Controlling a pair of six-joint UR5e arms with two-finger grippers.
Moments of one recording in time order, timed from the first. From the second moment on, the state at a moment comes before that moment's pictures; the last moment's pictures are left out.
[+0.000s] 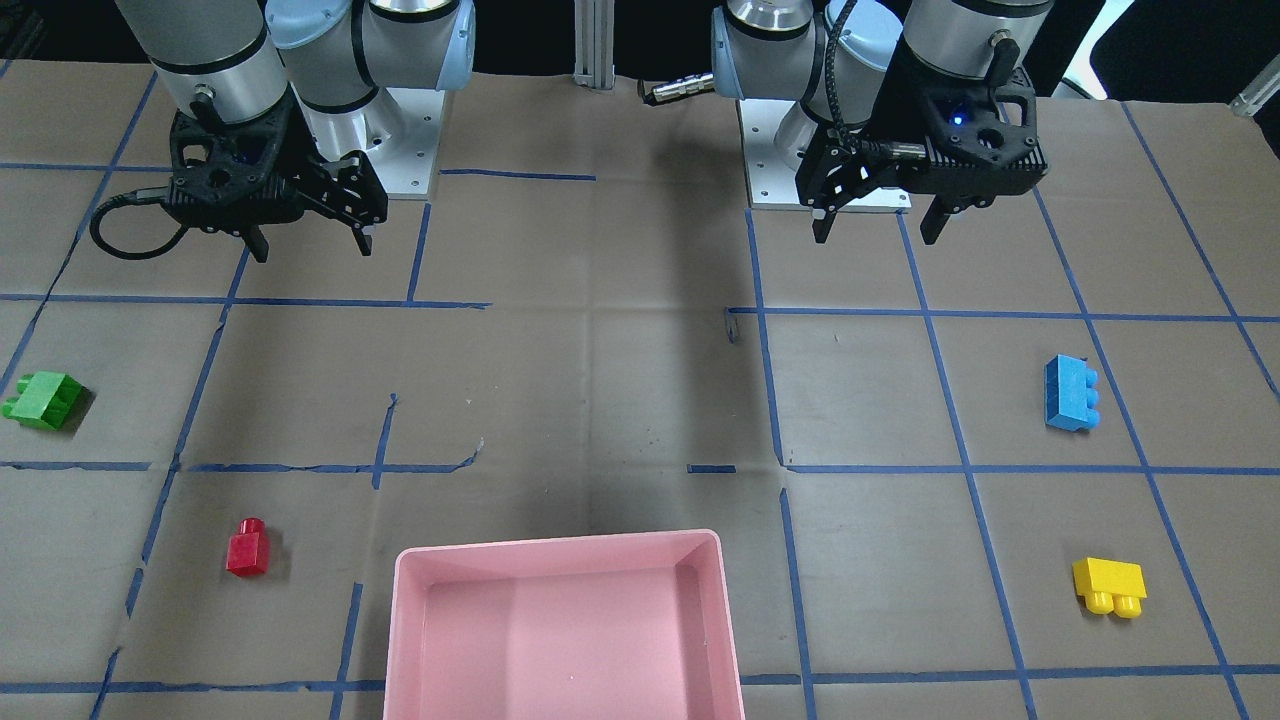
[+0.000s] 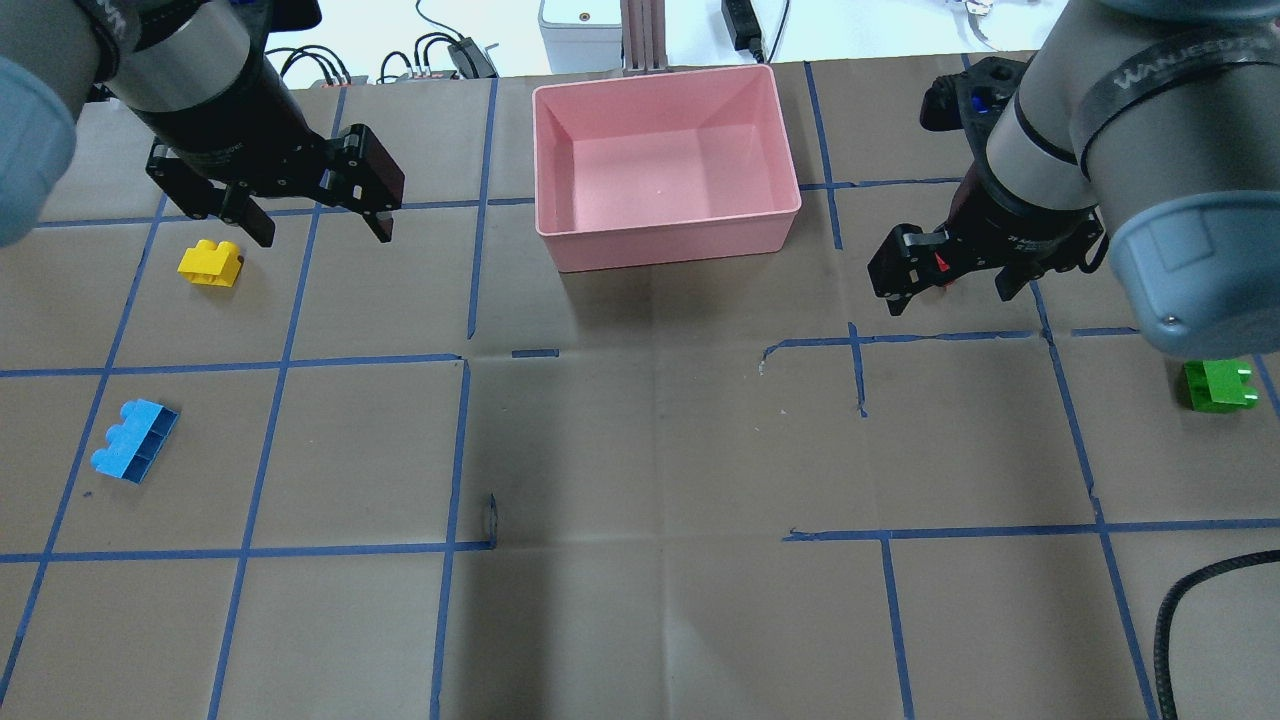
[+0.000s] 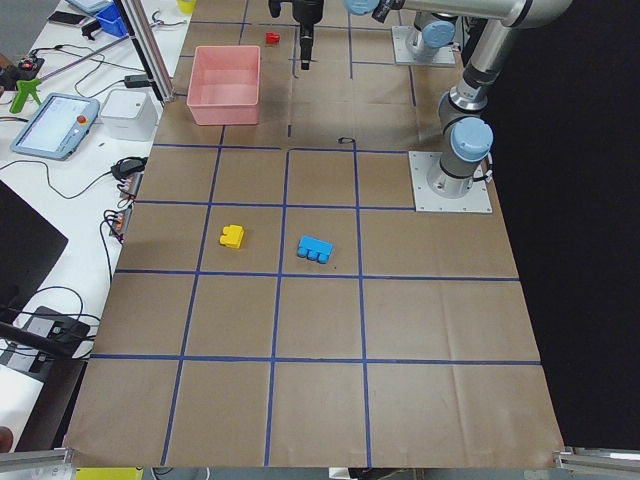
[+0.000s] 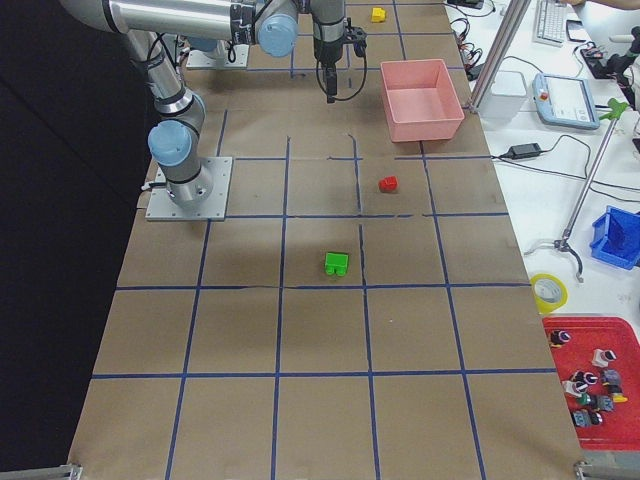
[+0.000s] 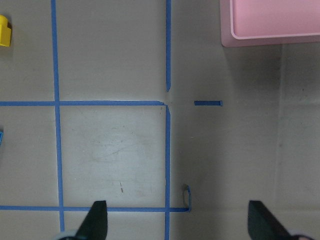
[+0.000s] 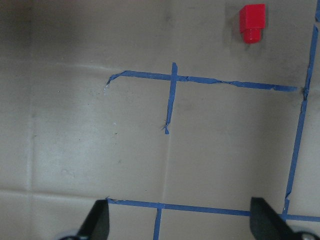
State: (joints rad) left arm -1.58 -1.53 -1.54 -1.59 1.59 -0.02; right arm 1.56 -1.68 1.80 -1.73 -1.57 -0.12
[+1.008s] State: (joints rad) left arm -1.58 -1.53 -1.55 -1.59 1.59 -0.02; right arm 1.56 -1.68 1.81 -1.74 -1.57 -0.12
